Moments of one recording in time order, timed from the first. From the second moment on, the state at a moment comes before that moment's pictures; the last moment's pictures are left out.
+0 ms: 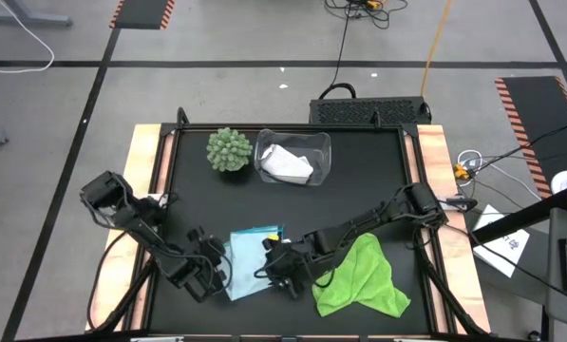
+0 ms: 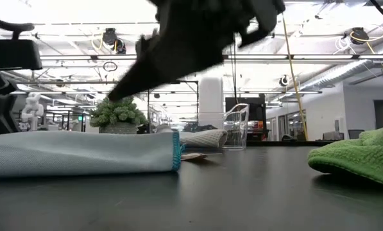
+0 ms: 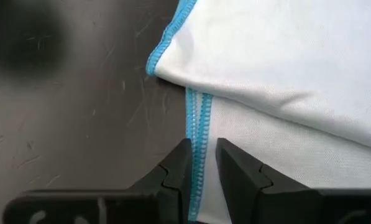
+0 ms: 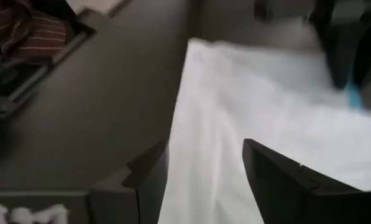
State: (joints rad) left arm -0.80 1.70 0.78 -0.68 -0.59 -1.28; right arm 0.33 2.08 1.41 -0.06 -0.11 -0.16
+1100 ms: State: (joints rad) left arm -0.87 1.76 0.67 -0.67 -0.81 -1.42; right arm -0.05 2.19 1.47 0.06 -0.58 -0.14
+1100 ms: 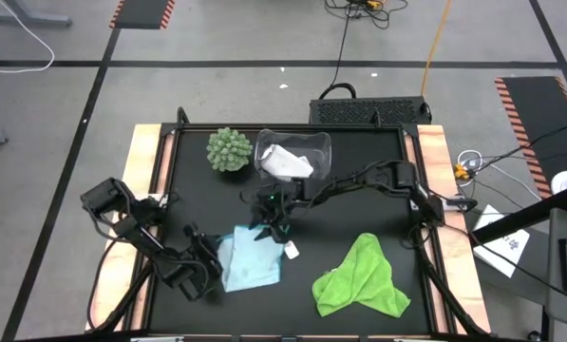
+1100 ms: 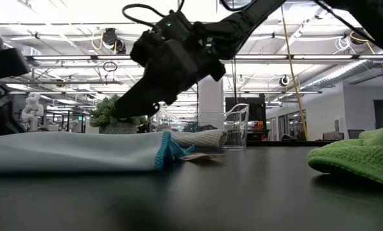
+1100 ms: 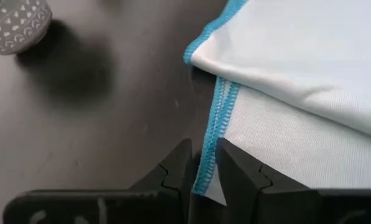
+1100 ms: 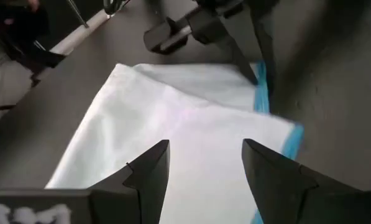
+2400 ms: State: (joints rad) left arm -0.51 1.76 0.57 -0.09 -0.81 -0.77; right arm -0.06 2.21 1.55 -0.25 -0.34 -0.15
